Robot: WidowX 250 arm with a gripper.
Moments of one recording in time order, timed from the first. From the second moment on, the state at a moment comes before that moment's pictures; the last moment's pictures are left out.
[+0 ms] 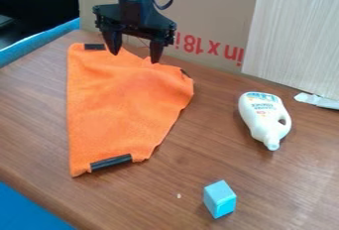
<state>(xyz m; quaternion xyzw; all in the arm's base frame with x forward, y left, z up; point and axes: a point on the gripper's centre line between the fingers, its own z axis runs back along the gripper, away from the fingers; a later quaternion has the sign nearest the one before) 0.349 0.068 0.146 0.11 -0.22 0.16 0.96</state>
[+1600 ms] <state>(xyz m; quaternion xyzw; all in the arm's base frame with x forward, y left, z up) 0.414 0.044 0.114 0.14 -0.22 0.31 0.91</state>
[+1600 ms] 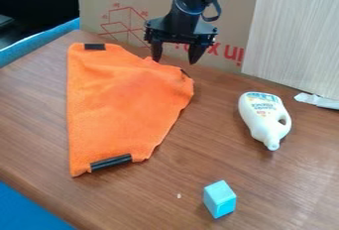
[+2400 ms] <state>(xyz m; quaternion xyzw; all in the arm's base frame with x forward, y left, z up) 0.434 0.040 0.098 0.16 -0.23 0.33 0.90</state>
